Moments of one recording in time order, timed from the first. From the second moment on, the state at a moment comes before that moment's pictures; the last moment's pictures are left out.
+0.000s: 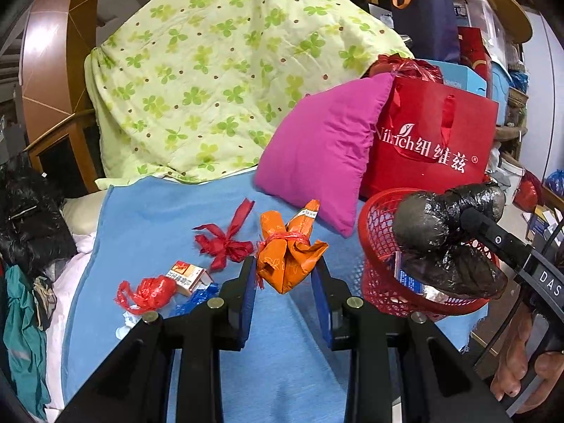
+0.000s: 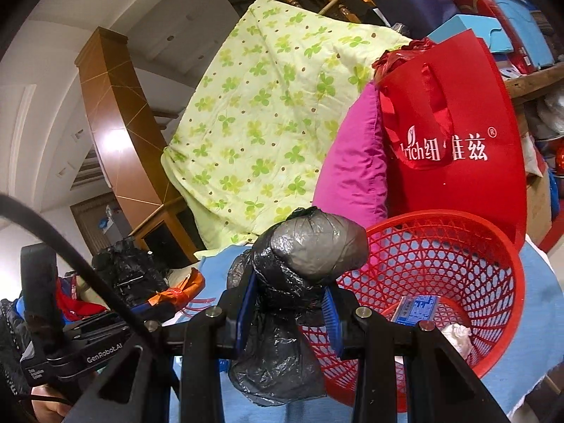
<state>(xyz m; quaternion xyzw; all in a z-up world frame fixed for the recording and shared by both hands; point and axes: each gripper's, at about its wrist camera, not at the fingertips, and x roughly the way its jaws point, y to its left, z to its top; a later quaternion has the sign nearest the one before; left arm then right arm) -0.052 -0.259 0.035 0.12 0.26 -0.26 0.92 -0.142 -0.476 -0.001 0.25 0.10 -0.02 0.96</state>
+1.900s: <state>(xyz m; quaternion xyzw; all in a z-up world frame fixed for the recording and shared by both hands) -0.040 -0.388 -0.004 0.14 0.30 -0.38 0.86 -0.167 -0.557 -0.028 0.33 0.13 -0.16 0.92</state>
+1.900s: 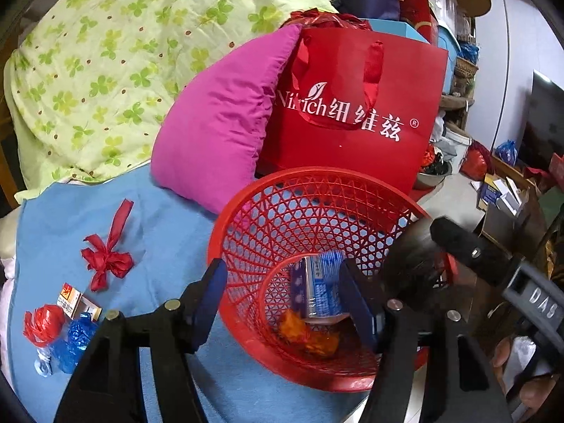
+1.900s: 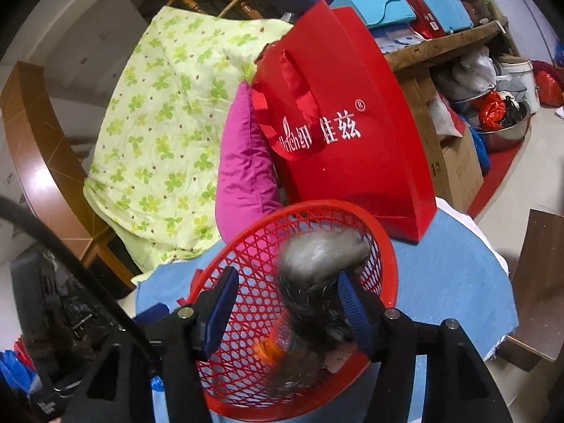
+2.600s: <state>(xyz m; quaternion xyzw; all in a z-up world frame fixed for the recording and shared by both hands) 0.029 -0.197 -0.058 0.09 0.36 -0.19 0.91 -0.109 -0.423 0.004 0.18 0.12 -0.07 0.97</state>
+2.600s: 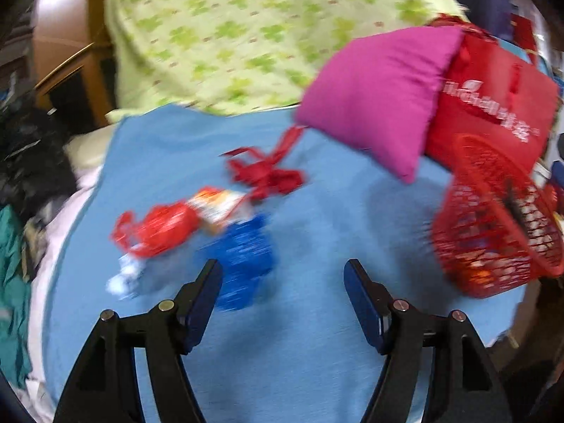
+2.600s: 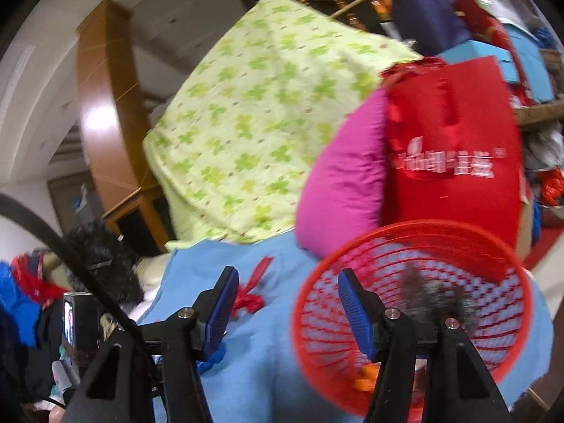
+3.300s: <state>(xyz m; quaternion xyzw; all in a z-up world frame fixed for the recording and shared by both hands) 0.091 -0.018 -0.097 -0.03 0.39 -0.03 0.92 0.000 -0.320 -0.046 0.17 0.27 0.02 0.95</state>
